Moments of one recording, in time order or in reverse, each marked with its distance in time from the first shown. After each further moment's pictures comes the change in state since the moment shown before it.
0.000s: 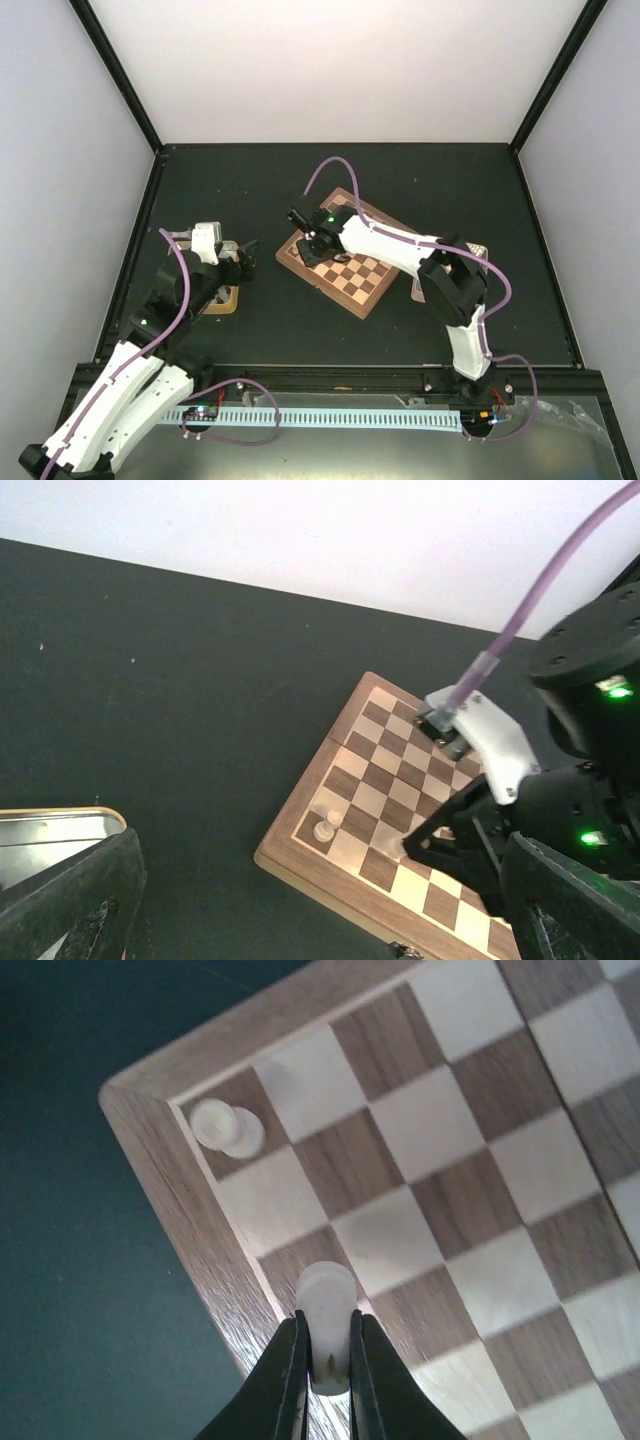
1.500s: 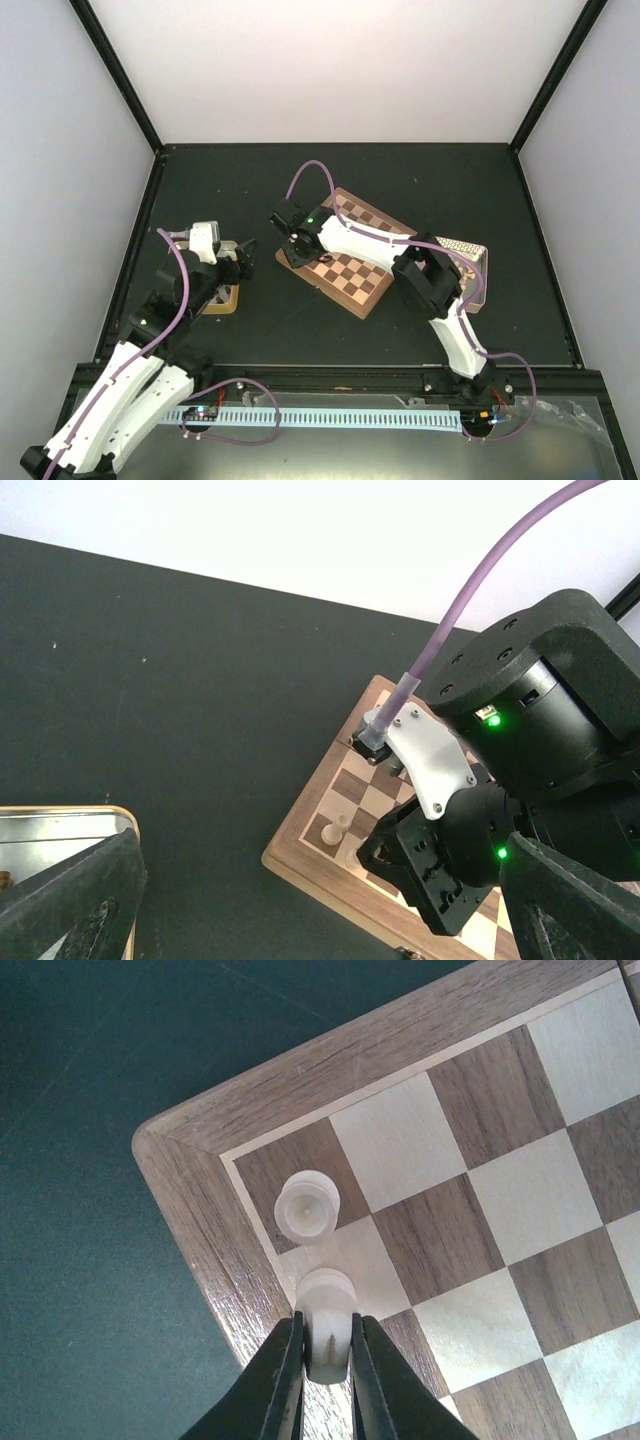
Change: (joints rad) left arm 0.018 -0.003 0.000 -0.005 -0.003 -0.006; right arm 0.047 0.196 0.208 -0.053 0.020 -0.016
